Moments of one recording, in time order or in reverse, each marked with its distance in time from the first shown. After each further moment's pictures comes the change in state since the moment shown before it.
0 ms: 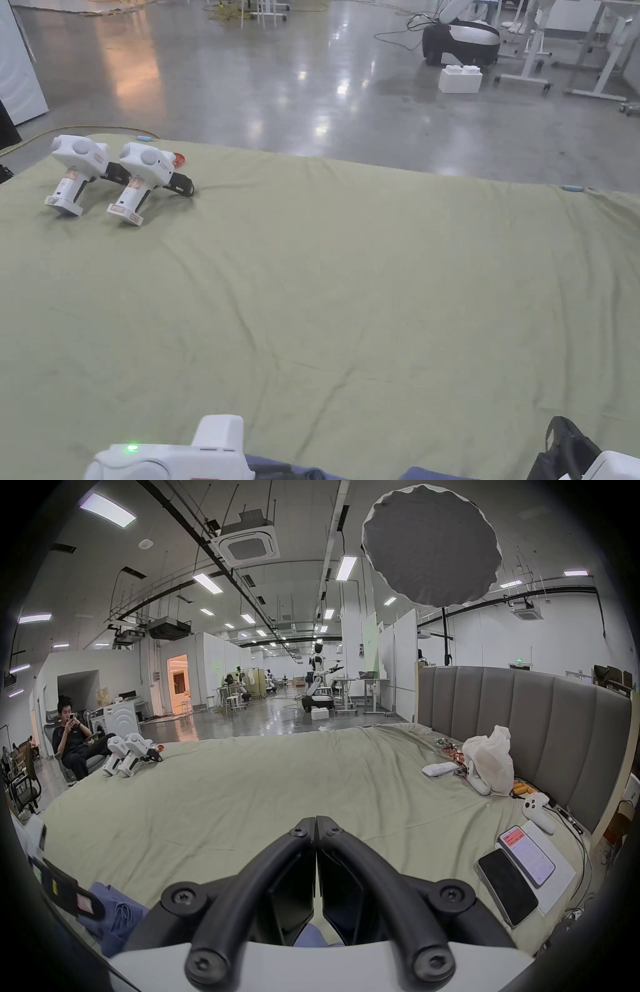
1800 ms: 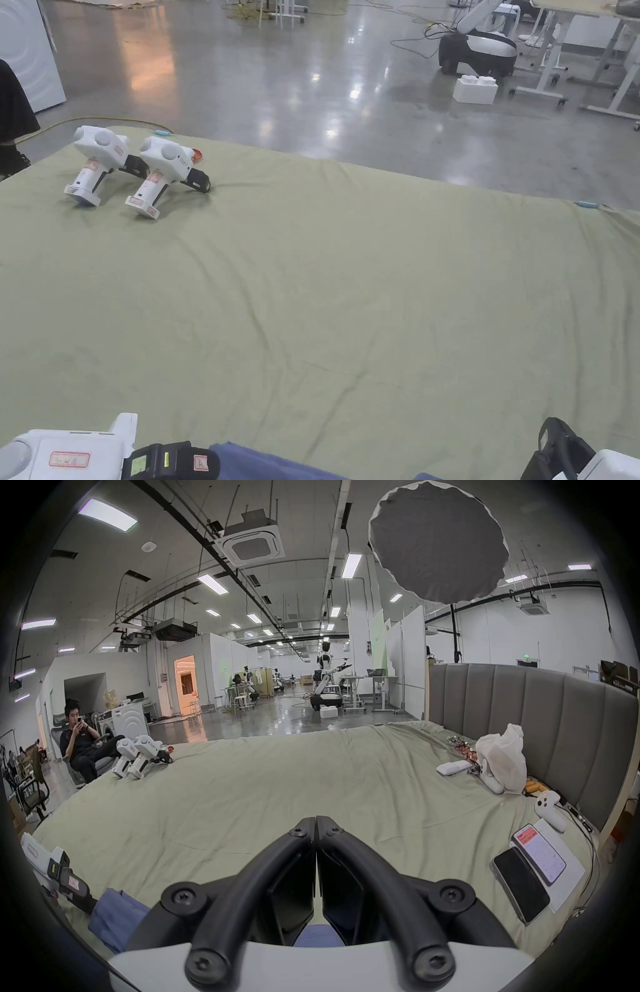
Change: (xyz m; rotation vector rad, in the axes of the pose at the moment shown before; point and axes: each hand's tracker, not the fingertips) left arm -0.215 0.001 -0.020 -0.025 -0.447 0.347; right arm -0.015 0.007 -0.005 -0.010 0.041 -0.015
